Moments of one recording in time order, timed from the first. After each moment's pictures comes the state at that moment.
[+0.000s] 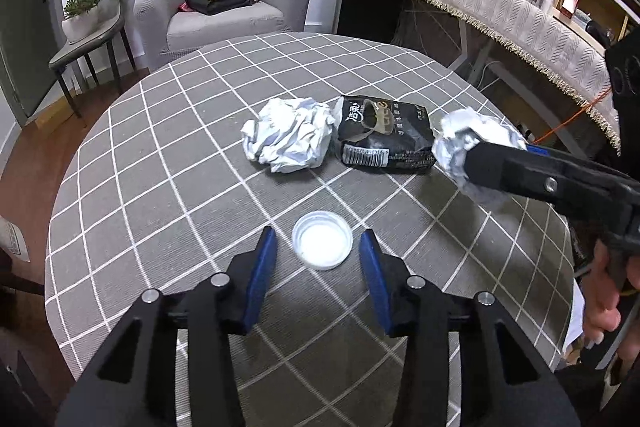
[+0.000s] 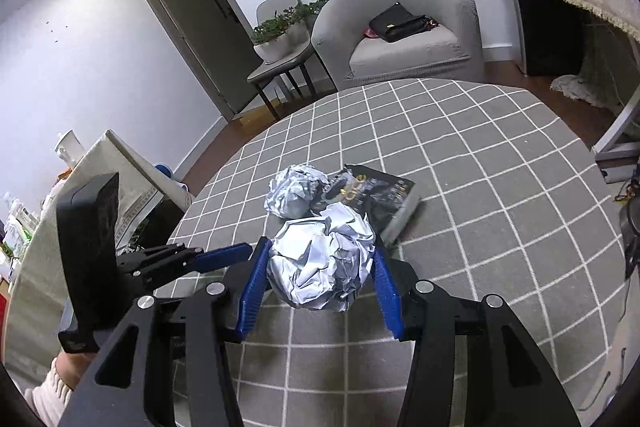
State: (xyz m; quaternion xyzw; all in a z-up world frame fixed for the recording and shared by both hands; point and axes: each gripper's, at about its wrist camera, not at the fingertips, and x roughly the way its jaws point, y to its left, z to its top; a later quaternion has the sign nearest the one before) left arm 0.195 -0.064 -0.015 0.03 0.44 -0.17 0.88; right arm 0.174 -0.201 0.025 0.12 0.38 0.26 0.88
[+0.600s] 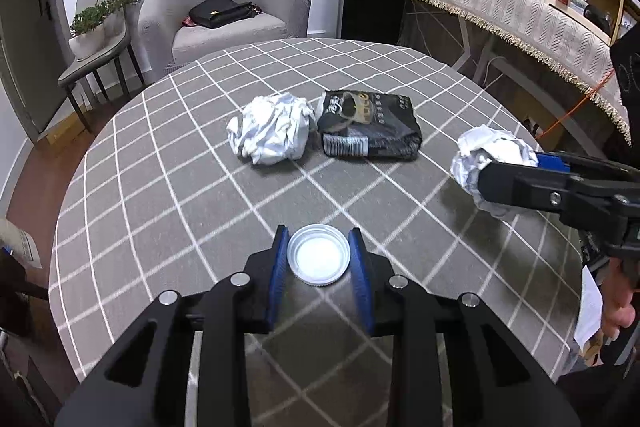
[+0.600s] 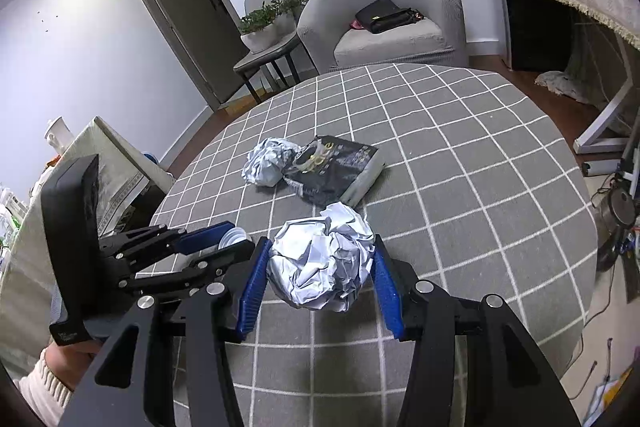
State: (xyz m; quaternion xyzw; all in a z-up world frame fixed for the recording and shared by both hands) left arm 0.173 -0.076 -0.017 0.05 0.42 -0.16 0.89; right arm 0.150 -0.211 0.017 0.11 0.40 0.24 0.88
